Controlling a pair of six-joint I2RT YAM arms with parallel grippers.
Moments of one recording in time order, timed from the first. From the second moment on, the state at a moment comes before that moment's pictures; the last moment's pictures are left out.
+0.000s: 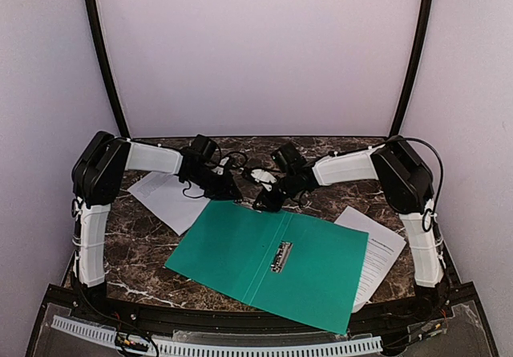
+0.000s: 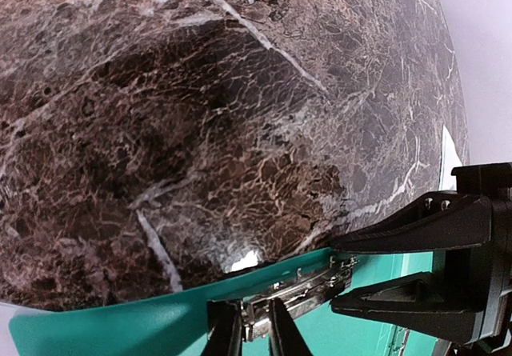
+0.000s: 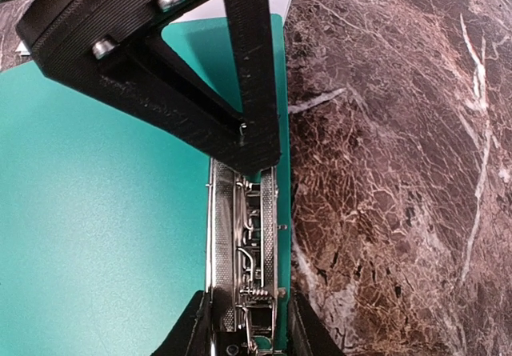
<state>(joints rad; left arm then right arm) -0.50 2.18 1.48 -0.30 0.54 -0.41 0.73 2.24 1.56 -0.23 -0.36 -0.31</state>
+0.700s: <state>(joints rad) -0.47 2.15 1.47 -0.26 0.53 -0.40 0.72 2.24 1.53 -0.18 -0.39 -0.32</state>
